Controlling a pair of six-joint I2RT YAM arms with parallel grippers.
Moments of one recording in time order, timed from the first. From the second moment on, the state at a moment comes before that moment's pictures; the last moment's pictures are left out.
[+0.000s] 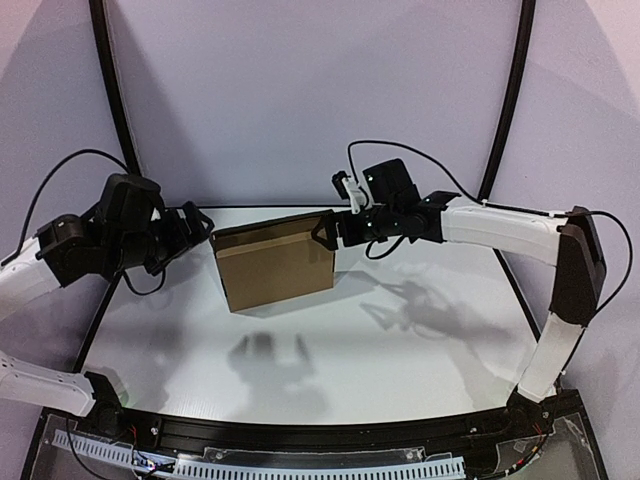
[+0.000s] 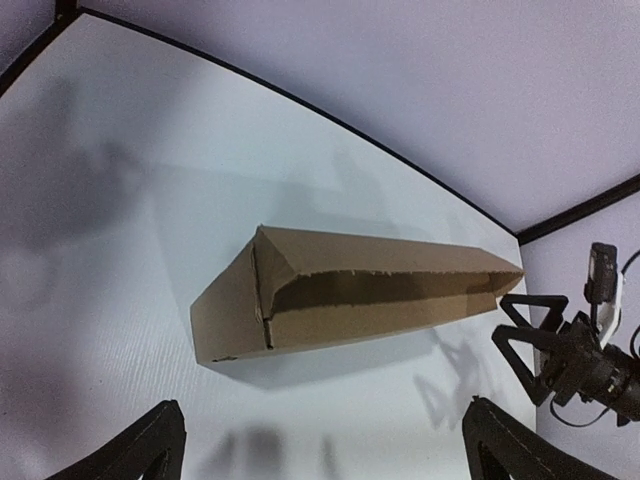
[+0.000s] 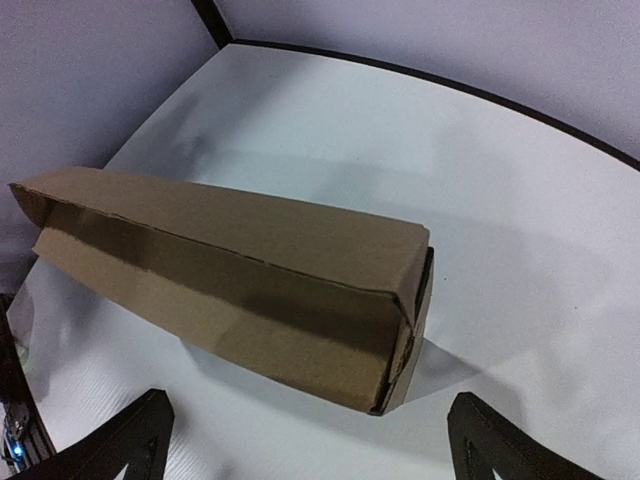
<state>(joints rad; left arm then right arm) -0.78 1.04 1.08 -0.64 -0.38 -0.96 0.74 1.77 1.42 -0.24 -0.11 0.25</state>
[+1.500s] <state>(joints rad) -0.53 1.36 0.97 -0.24 -0.10 -1.21 0.68 1.92 1.56 -0.19 -0.18 0.65</state>
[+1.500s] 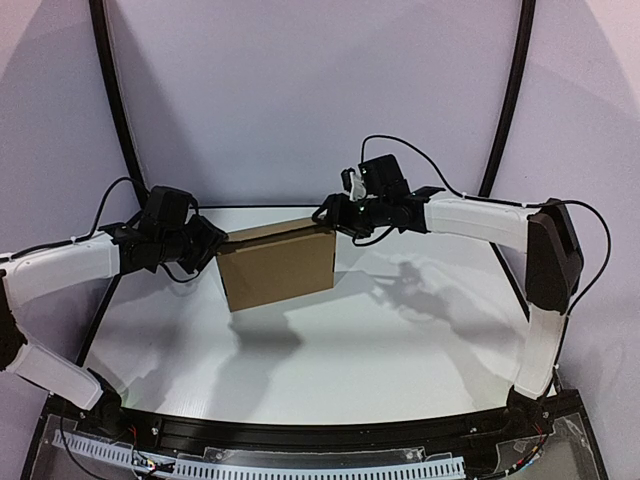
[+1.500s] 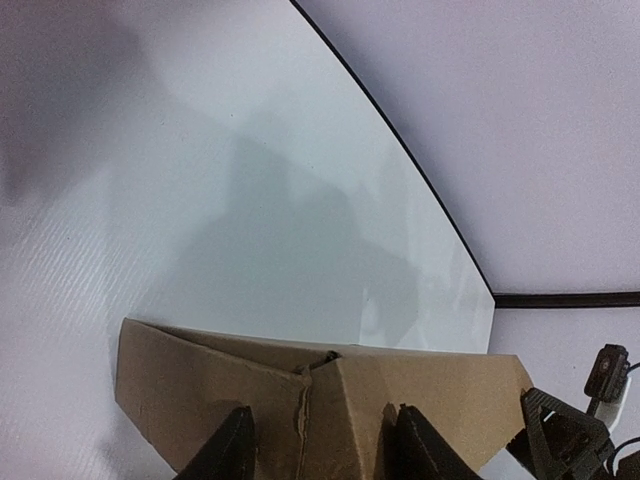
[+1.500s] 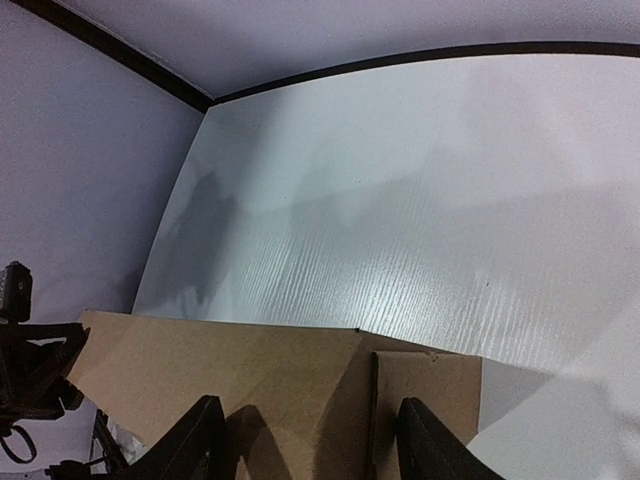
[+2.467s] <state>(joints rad) -0.54 1.33 1.19 -0.59 -0.10 -1.04 0.69 1.89 1.55 -0.23 -0.16 0.61</state>
